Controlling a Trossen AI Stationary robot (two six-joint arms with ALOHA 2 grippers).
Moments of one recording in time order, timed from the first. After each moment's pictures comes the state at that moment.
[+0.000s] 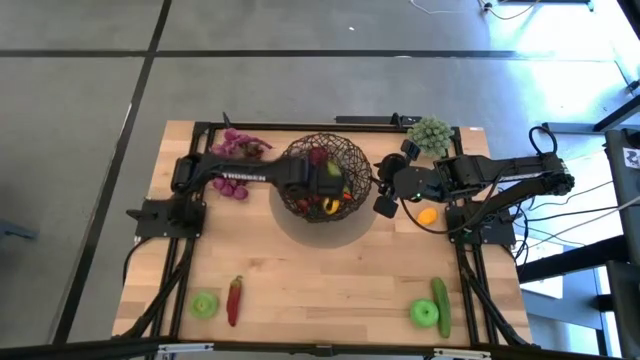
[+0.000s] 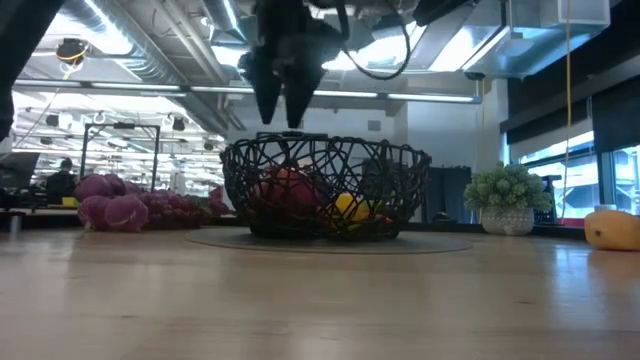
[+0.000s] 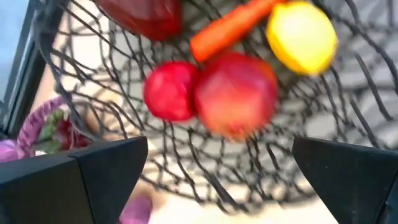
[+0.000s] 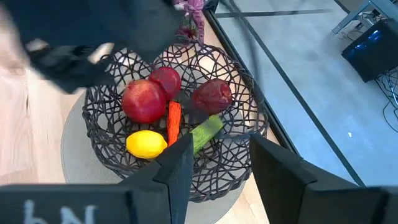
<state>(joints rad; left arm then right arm) 0.01 1.97 1.87 -1.33 -0.37 -0.56 0.18 1.29 1.39 -0.91 0.63 0.23</state>
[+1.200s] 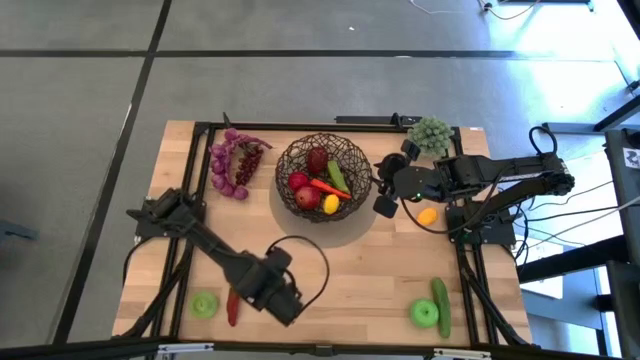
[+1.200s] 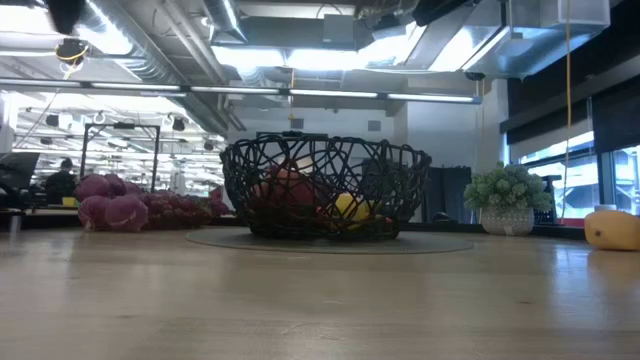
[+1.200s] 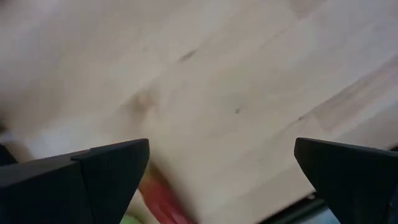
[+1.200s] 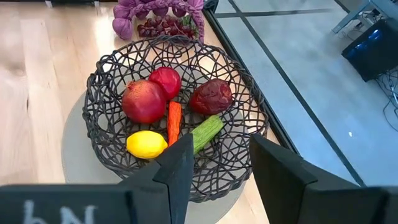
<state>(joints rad) -0.62 1.97 1.87 -1.41 -0.22 -1.61 0.18 1.29 1.39 -0.91 0.63 0.23</state>
